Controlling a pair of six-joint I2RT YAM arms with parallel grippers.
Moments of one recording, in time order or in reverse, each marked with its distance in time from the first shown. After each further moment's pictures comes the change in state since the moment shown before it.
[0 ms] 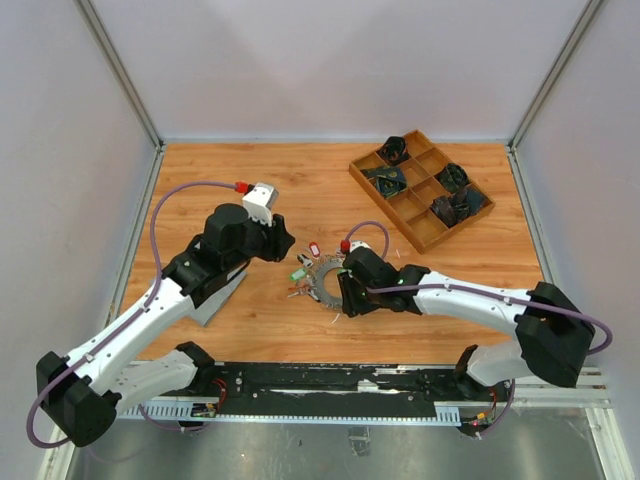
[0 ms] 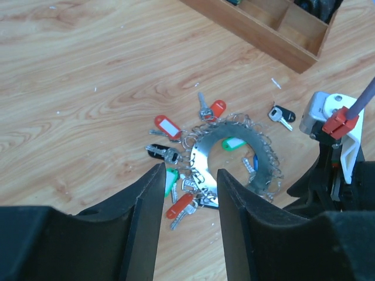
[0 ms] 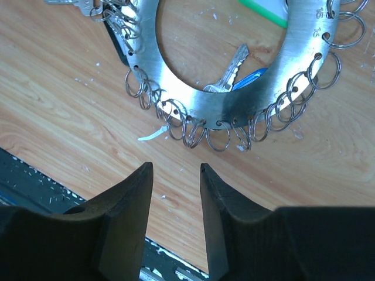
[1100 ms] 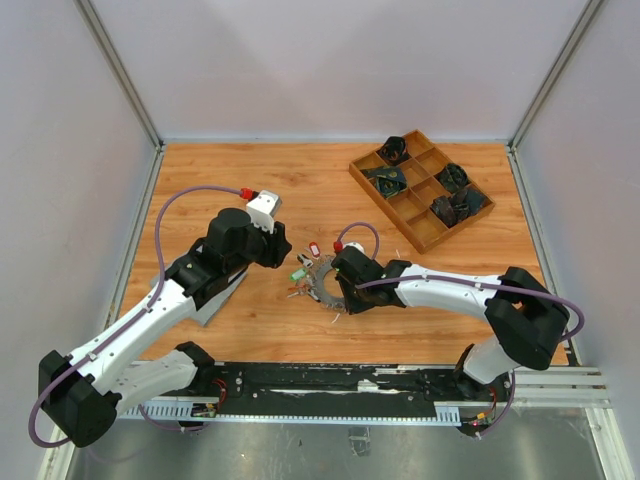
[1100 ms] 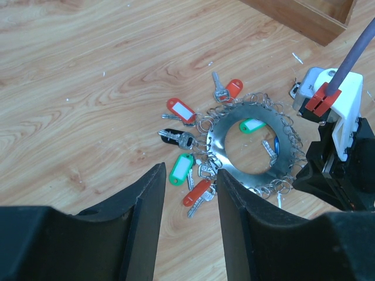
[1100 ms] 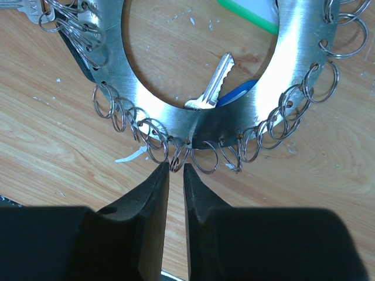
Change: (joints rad) left arm 0.011 -0.011 -0.048 -0.022 -0.005 0.084; right arm 0.000 0.170 0.075 -0.027 0.053 0.011
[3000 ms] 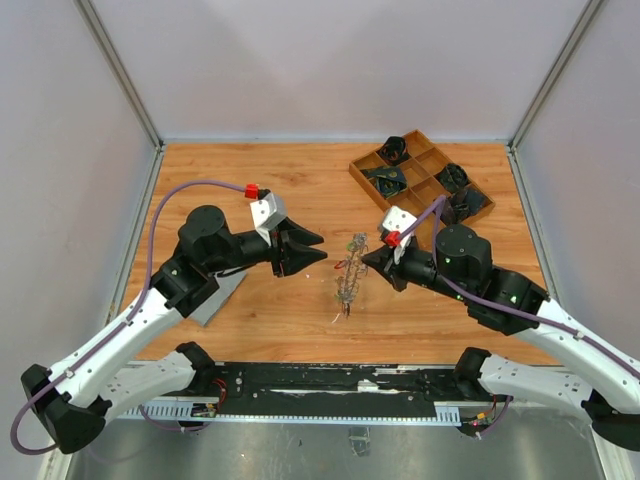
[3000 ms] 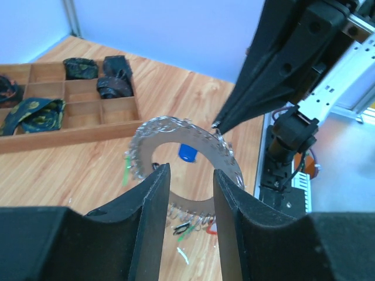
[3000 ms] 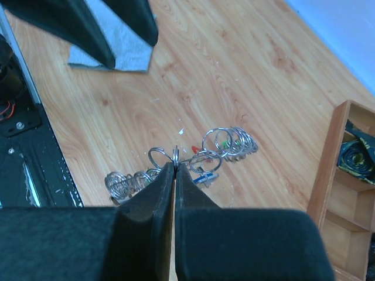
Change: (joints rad) left arm -0.070 -0.082 0.095 0.268 0.612 0.049; right arm 0.000 -0.693 0.164 -0.066 -0.162 -0.687
